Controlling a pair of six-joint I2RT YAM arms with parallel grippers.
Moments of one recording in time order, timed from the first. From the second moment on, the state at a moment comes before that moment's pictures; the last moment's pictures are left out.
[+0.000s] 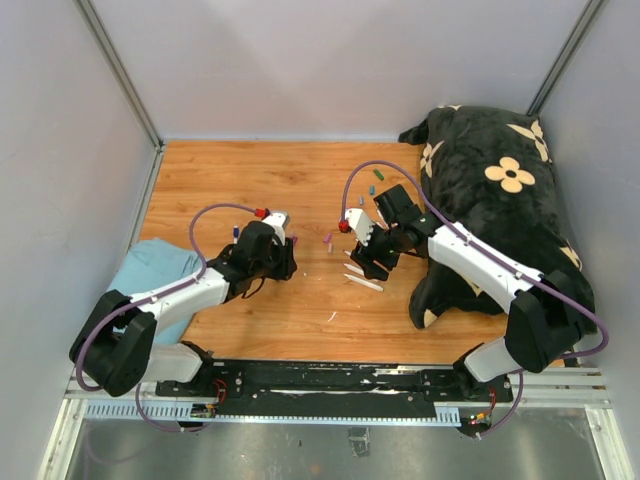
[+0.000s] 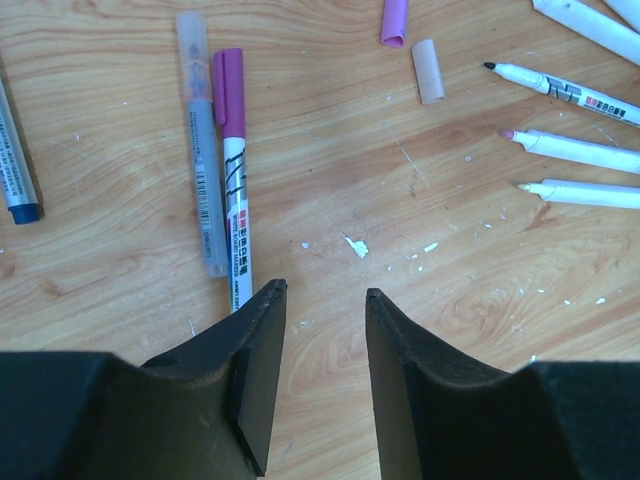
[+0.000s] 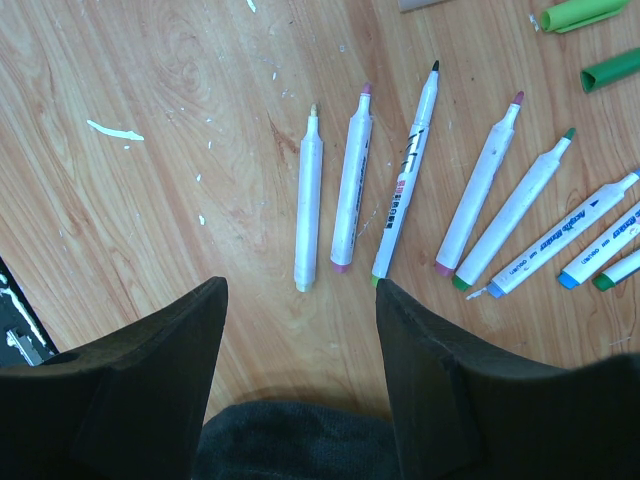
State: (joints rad) left arm -0.57 1.28 0.59 0.01 -0.02 -0.32; right arm 0.59 1.47 1.12 -0.72 -0.34 -0.55
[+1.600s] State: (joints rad) left arm -0.59 1.51 0.78 -0.11 -0.09 -0.26; right arm 0.59 1.47 1.12 -0.72 -0.34 -0.56
